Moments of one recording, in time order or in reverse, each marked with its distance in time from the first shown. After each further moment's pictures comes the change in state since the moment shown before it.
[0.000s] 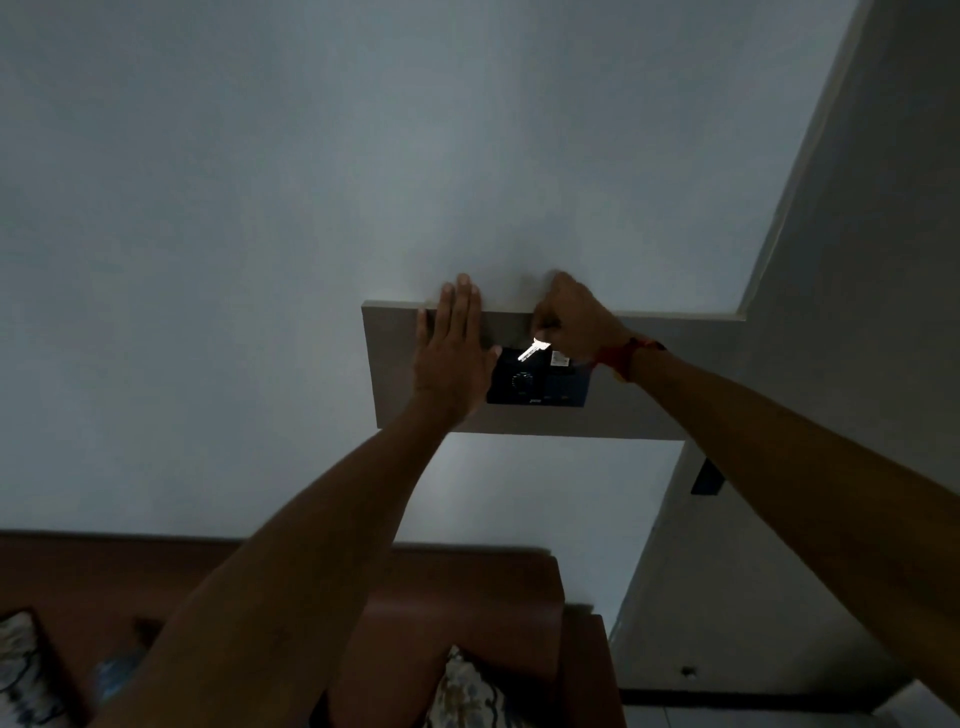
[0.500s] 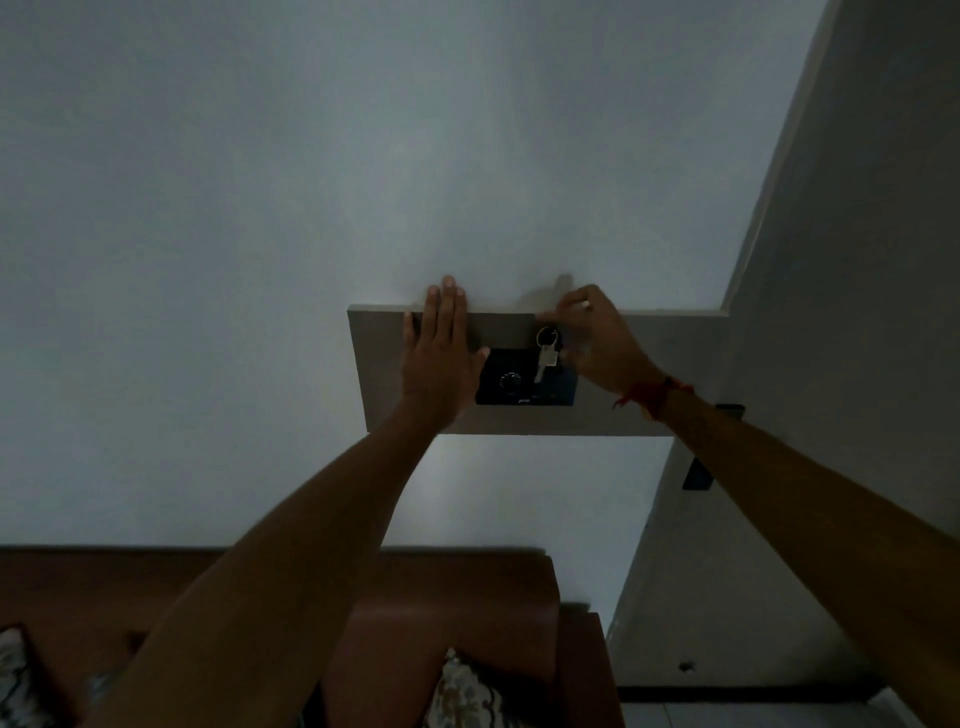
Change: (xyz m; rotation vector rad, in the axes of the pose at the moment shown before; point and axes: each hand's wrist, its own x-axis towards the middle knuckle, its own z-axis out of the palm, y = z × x) left_hand 0.001 0.001 0.004 -0.006 0.026 0.001; right_hand -0.051 0.035 0.019 0.279 0.263 0.047
